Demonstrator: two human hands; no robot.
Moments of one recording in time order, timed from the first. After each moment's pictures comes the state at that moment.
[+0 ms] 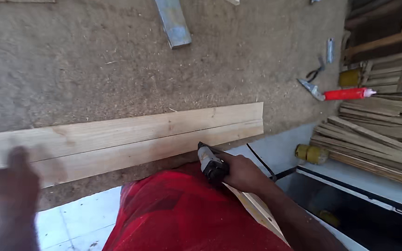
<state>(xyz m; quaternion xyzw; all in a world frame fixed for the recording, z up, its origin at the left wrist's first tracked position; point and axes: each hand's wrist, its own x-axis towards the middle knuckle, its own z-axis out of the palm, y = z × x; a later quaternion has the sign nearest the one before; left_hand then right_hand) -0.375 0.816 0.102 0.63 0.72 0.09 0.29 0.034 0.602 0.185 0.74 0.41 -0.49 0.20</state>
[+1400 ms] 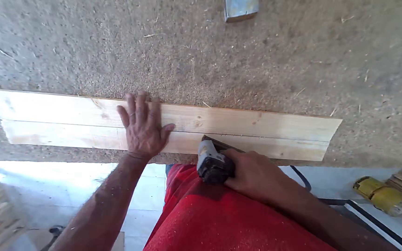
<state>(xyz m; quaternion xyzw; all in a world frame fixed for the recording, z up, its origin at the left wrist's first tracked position) -0.255 0.770 0.006 0.83 0.54 0.01 0.13 0.043 0.690 0.146 0.59 0.55 -0.55 0.21</state>
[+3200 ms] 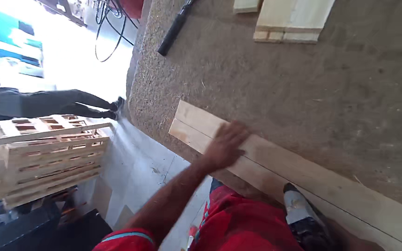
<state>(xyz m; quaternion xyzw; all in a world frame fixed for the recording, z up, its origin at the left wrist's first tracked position) -0.393 0.831 0.041 0.82 0.51 0.02 0.27 -0.078 0.756 0.183 0.57 0.53 -0.57 0.25</state>
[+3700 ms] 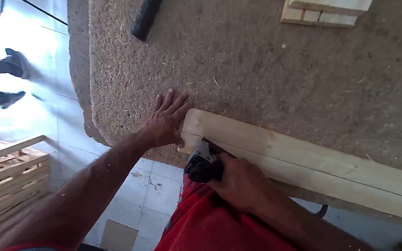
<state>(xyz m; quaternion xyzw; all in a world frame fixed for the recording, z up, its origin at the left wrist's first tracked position) -0.663 0.965 0.034 0.82 0.44 -0.16 0.34 -0.406 0.880 0.154 0.56 0.55 -0.57 0.25</state>
